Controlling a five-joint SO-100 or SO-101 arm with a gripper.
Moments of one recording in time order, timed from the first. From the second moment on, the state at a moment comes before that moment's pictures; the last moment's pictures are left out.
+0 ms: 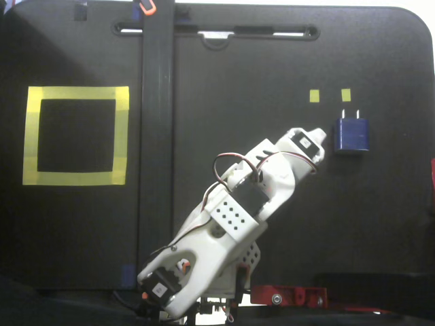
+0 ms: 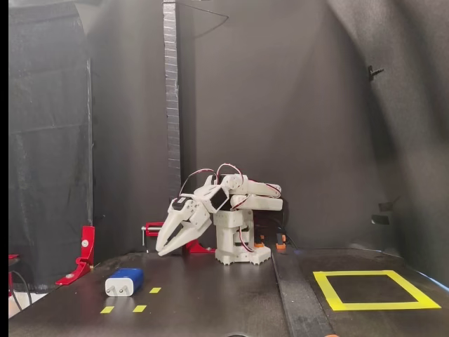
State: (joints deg) arm 44.0 188.3 179.6 42.6 -1.1
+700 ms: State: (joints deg) arm 43.3 154.1 158.0 38.1 -3.0
